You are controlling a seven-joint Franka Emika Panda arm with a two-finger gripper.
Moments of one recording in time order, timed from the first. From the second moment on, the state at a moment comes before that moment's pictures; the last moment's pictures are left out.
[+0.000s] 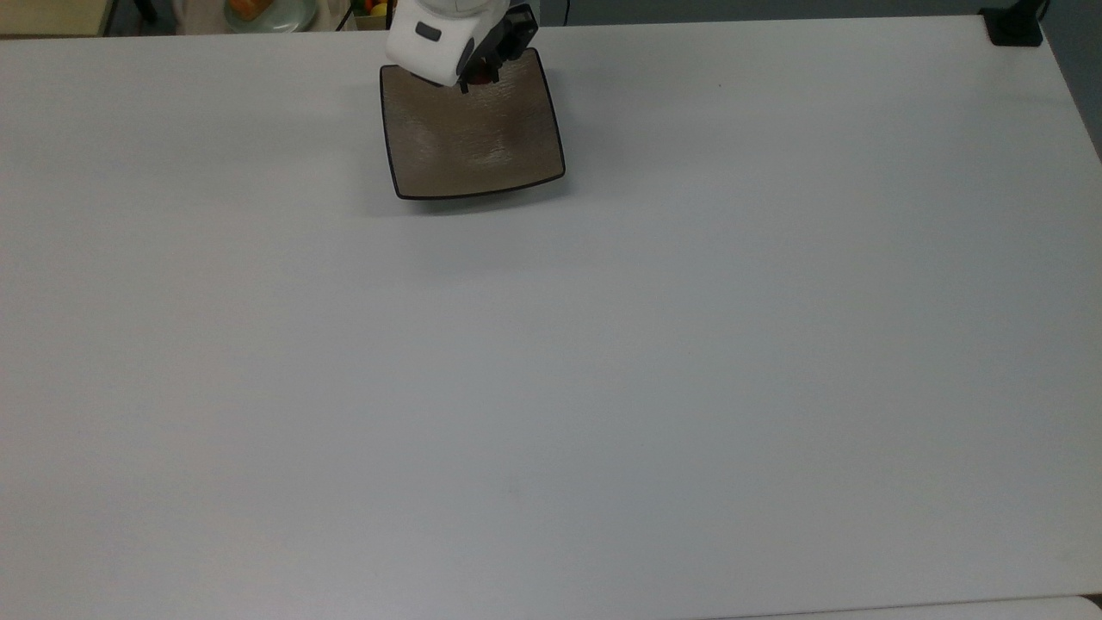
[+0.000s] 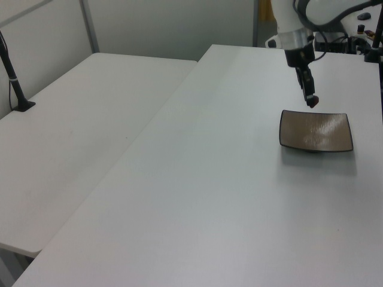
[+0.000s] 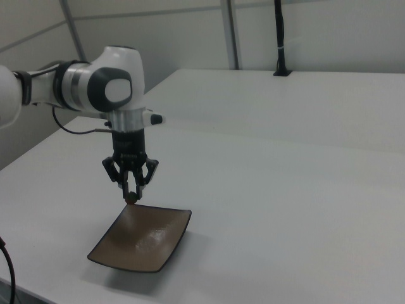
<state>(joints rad) 0.17 0.03 -0.05 -1.92 0.00 1.66 -0.33</state>
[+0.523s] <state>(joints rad) 0.17 0.03 -0.05 -2.12 0.00 1.92 -0.33</state>
